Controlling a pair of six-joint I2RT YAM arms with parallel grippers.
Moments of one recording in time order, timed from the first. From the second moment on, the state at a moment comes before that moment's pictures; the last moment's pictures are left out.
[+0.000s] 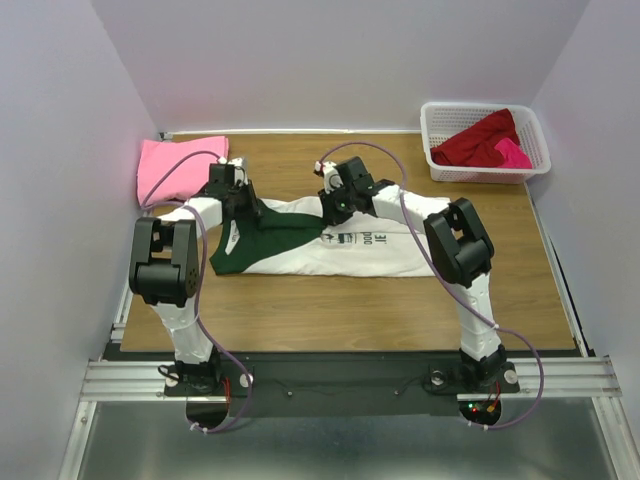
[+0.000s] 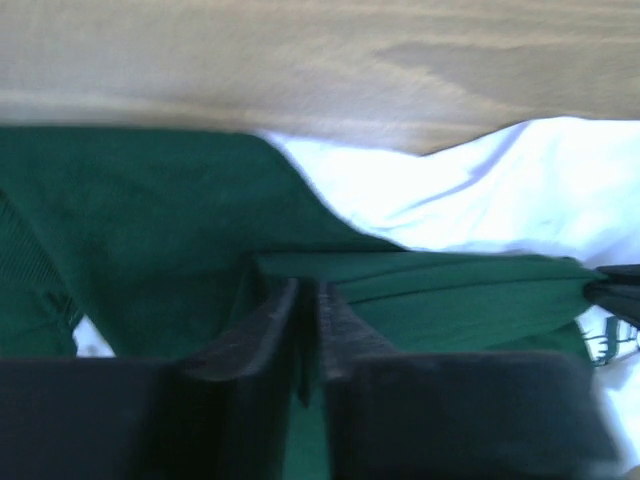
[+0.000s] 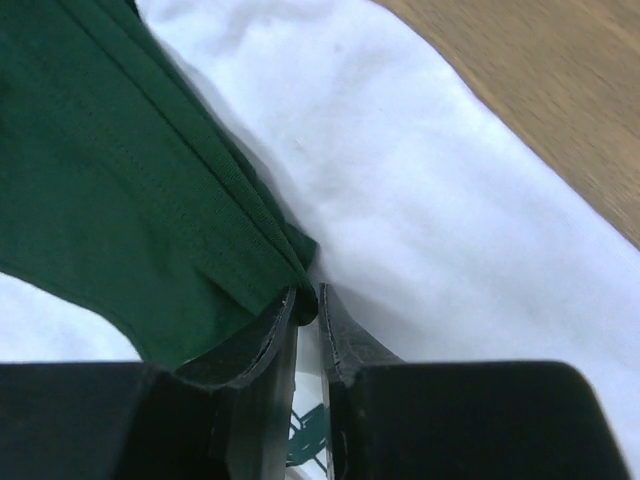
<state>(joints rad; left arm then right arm) -0.09 1.83 1.13 -0.11 0.24 -0.29 0.56 2.19 1.64 -0.28 -0.32 -0.01</state>
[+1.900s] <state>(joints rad) -0.12 1.28 0.76 -0.18 0.08 -0.43 0.62 2.23 1.70 -0.34 -0.64 -0.03</state>
